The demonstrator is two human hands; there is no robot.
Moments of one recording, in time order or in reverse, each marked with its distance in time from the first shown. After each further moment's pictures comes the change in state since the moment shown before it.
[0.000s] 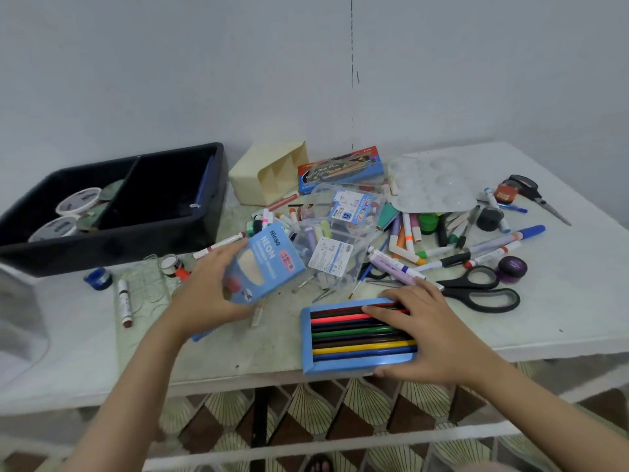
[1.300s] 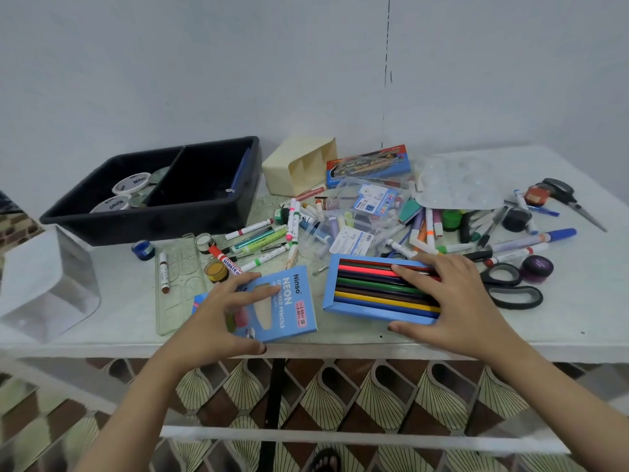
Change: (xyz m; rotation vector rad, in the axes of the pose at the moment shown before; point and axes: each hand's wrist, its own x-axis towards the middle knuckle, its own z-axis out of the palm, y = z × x) left_hand -0.086 0.001 0.007 -0.123 -0.144 -0.063; right_hand 0.004 0.003 -0.013 -0.008 0.241 0.049
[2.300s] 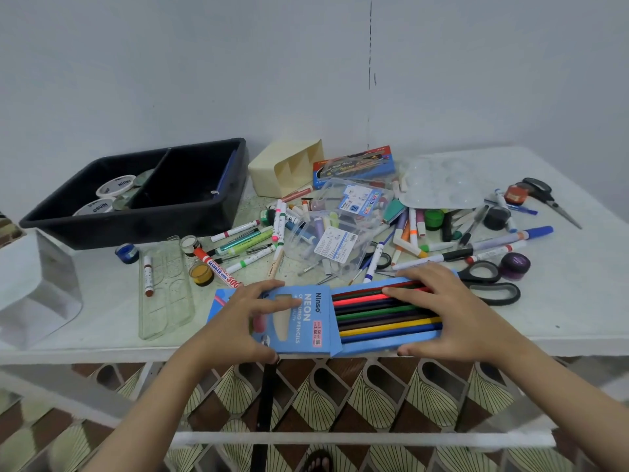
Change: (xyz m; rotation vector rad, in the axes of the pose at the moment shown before) left_hand 0.022 0.022 0.031 0.115 -0.151 0.055; right_hand -0.016 0.027 -0.011 0.117 -0.200 -0.154
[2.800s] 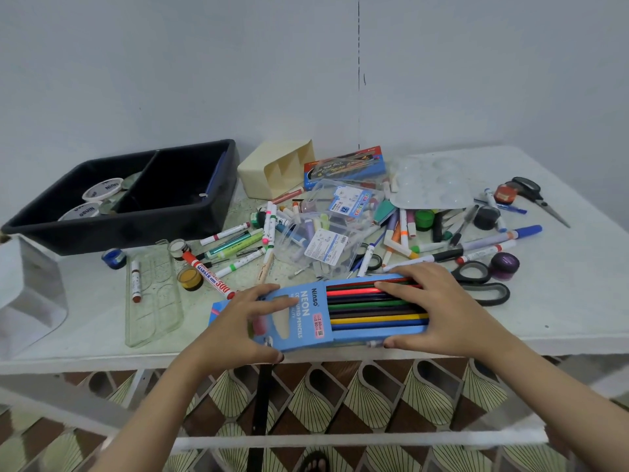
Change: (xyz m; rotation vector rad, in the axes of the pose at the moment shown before) left_hand 0.012 0.002 0.011 -0.054 -0.002 -0.026; right_hand 0.004 0.004 0.003 -0.068 0.028 0.057
